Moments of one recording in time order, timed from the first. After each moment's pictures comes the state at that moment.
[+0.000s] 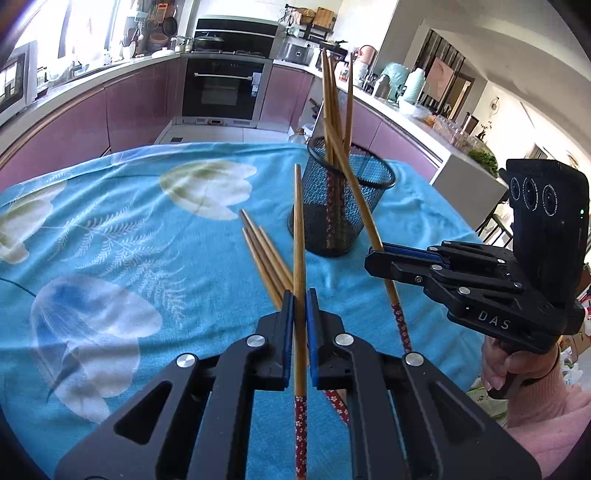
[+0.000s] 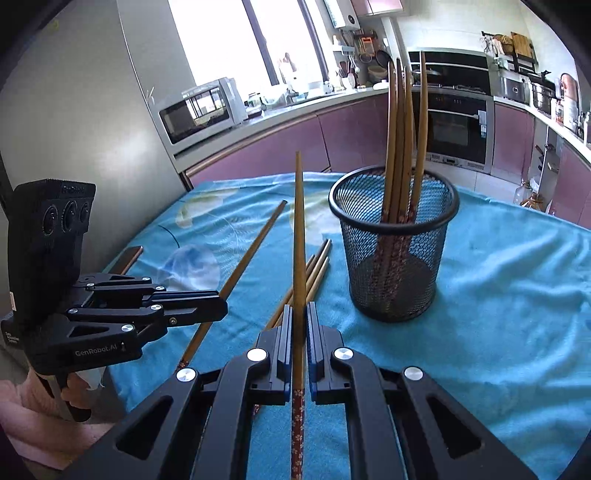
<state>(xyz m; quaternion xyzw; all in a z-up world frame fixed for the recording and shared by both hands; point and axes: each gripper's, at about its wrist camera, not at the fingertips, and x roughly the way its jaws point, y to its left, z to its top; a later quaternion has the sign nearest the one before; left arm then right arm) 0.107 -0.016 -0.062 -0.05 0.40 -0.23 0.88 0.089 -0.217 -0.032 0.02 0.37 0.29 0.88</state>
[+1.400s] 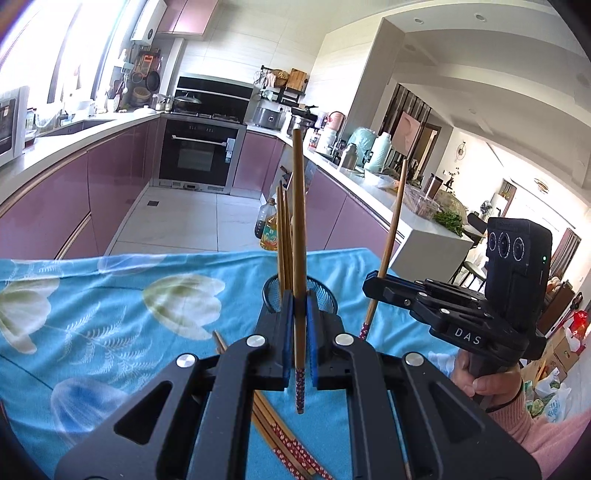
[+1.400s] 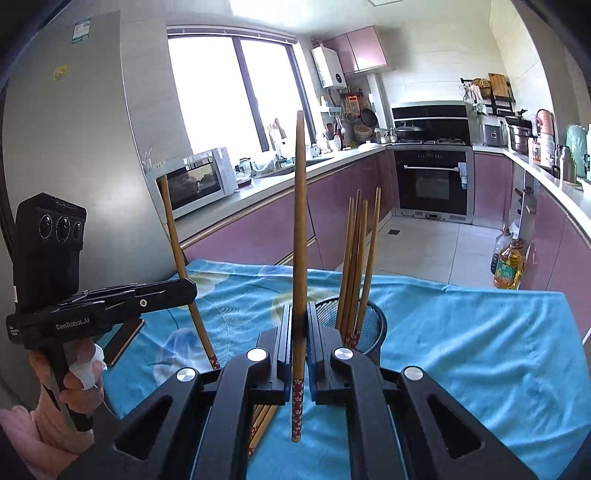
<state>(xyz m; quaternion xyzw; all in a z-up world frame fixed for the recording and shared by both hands) 0.117 -0.018 0.047 -0.08 0.28 -0.28 0.92 0.102 -0.256 0.051 0.04 0.26 0.26 0.93</state>
